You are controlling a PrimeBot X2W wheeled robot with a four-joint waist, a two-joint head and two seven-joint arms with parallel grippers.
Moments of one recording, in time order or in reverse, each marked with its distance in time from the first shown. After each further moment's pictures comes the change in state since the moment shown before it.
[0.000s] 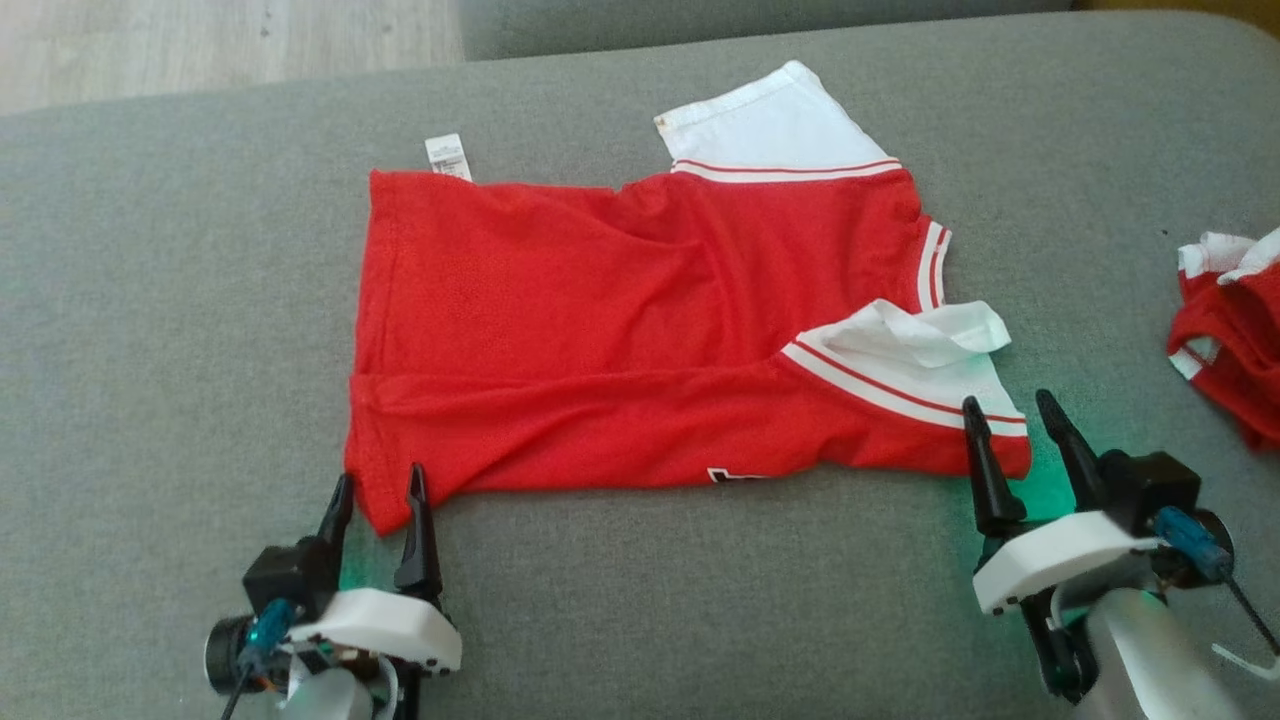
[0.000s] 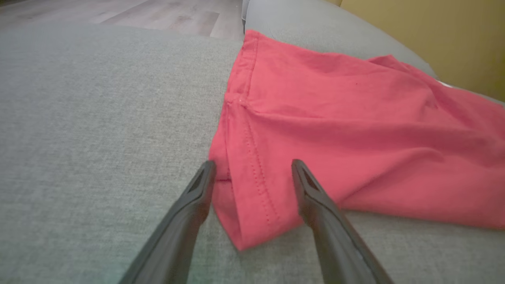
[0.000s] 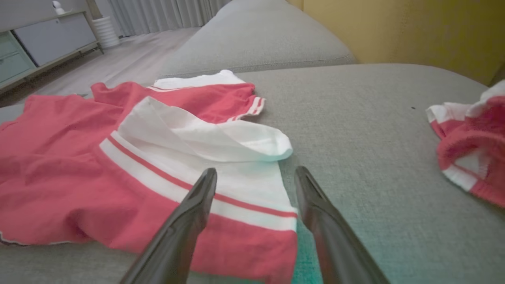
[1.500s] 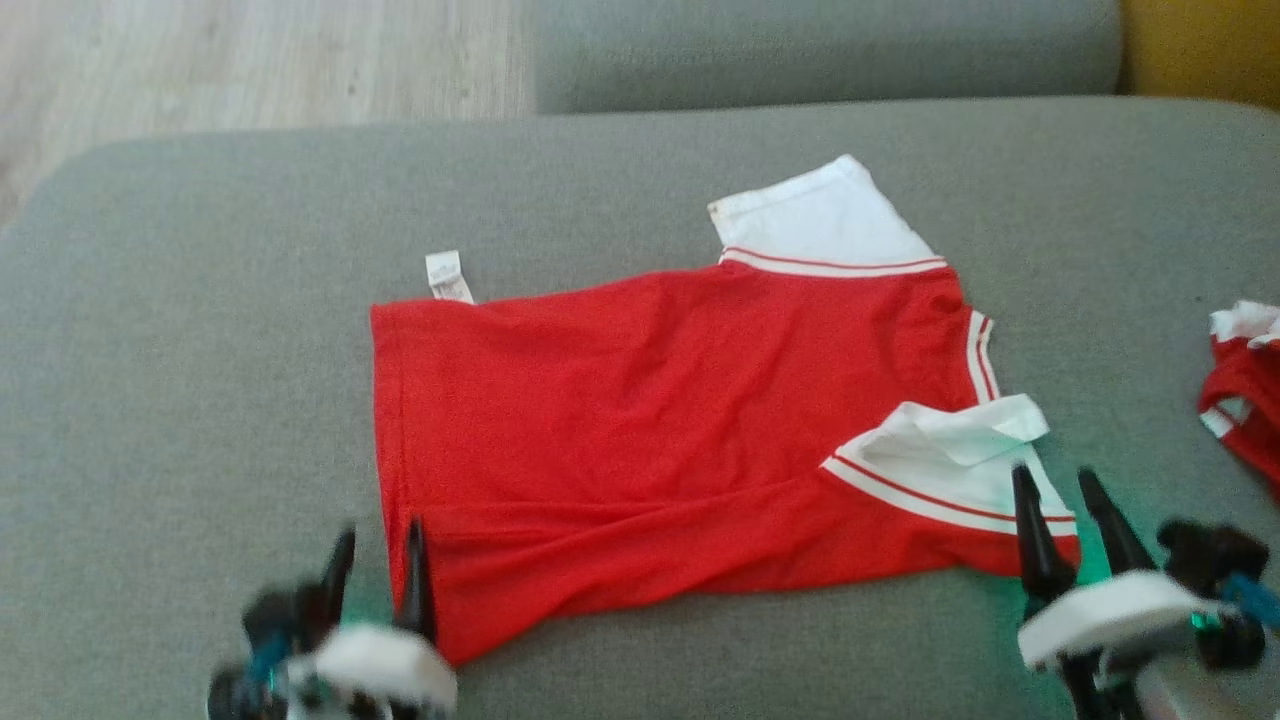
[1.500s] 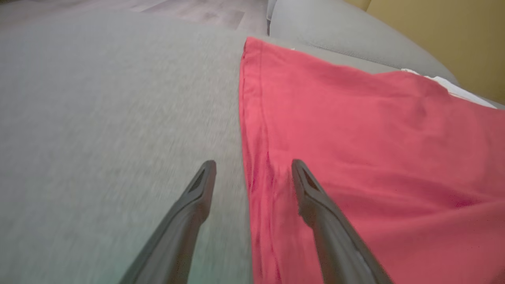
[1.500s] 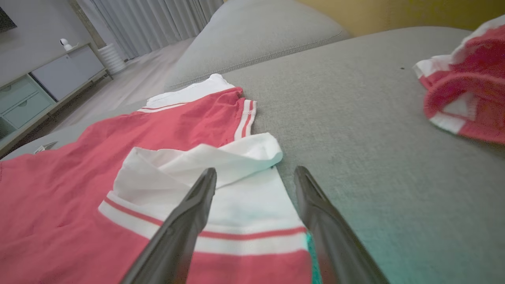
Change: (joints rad) left arm 0.085 0.006 -0.007 0.052 -0.050 -0.004 0.000; right arm 0.129 -0.074 0.045 0.003 0.288 0.000 -0.004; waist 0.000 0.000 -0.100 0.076
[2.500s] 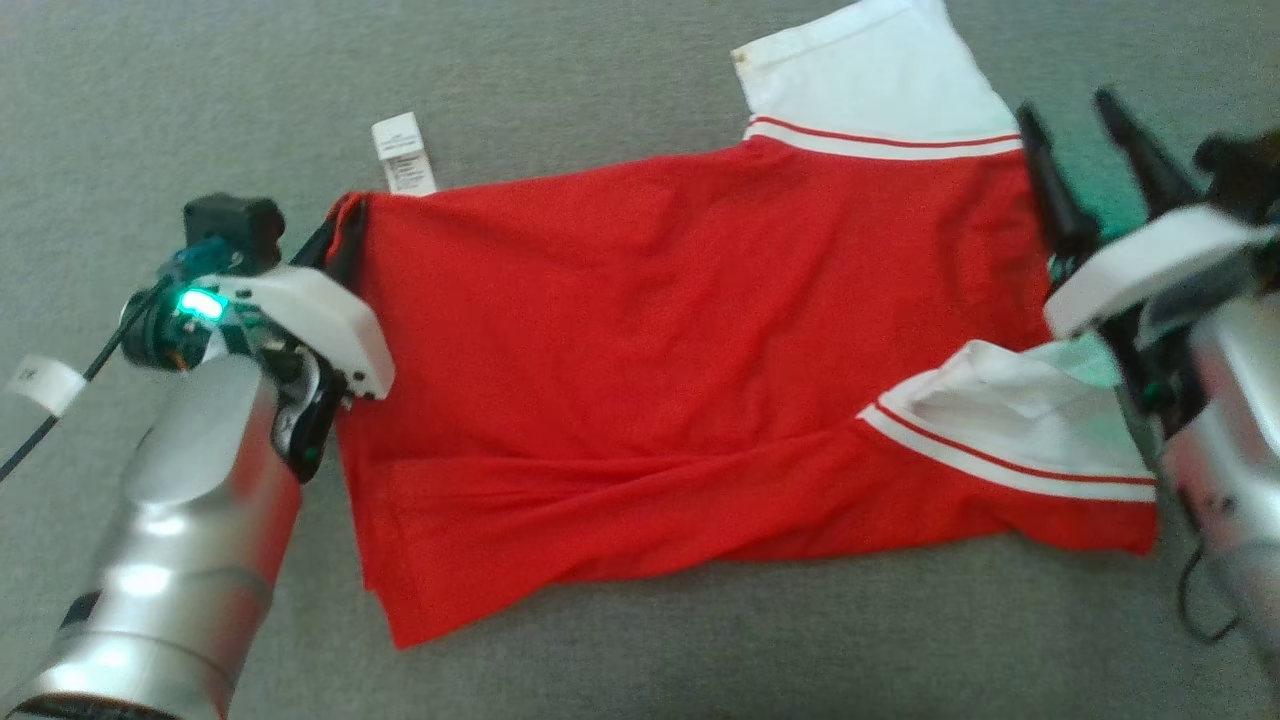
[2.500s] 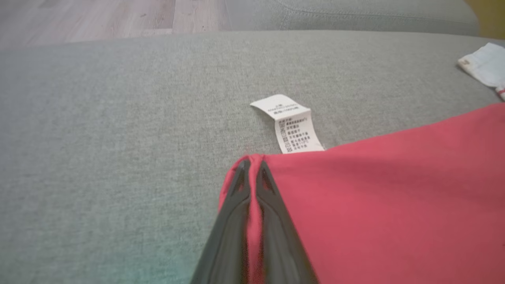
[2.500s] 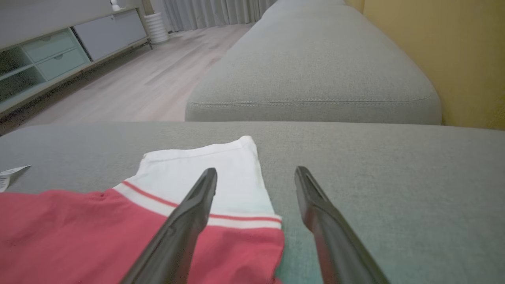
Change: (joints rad) left arm -0.675 0.179 -0.276 0.200 -0.132 -0.101 0.292; right arm -0.587 -0.160 0.207 0.021 0.036 0.000 0.170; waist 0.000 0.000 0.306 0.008
